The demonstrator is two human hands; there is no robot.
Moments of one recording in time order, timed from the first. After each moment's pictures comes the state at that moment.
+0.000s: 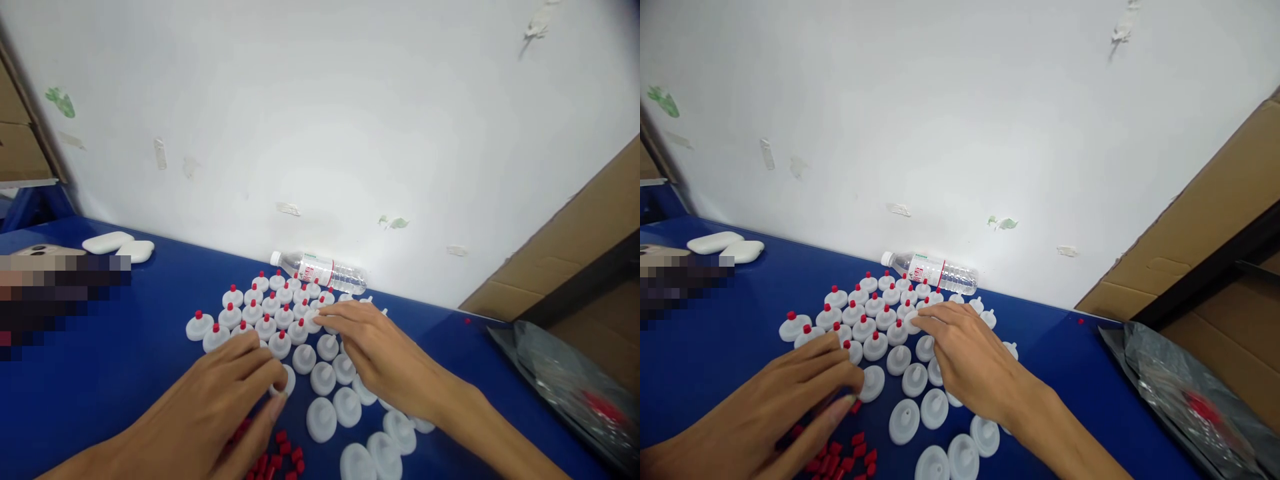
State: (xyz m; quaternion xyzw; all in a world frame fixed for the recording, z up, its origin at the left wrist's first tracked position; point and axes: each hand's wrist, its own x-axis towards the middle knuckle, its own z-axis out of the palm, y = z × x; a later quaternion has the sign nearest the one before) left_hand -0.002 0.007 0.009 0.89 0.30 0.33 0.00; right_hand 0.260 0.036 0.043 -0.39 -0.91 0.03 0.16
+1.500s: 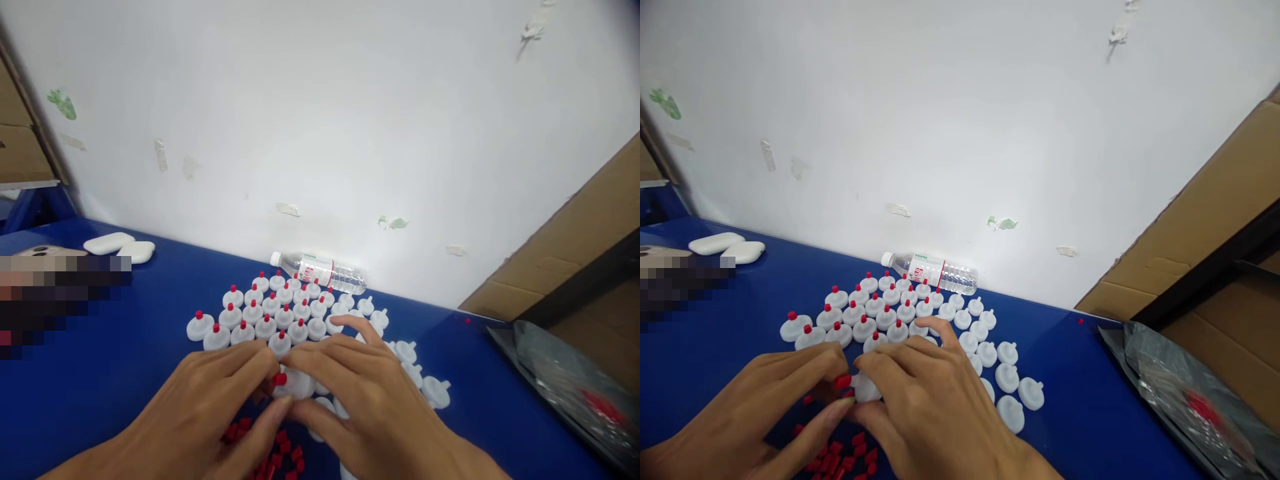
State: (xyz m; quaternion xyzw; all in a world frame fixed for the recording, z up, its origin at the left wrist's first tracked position) left_hand 0.001 0.003 0.012 0.86 0.34 0.38 0.05; right_hand 0.217 -0.001 0.040 -0.32 -0.89 0.03 0.32
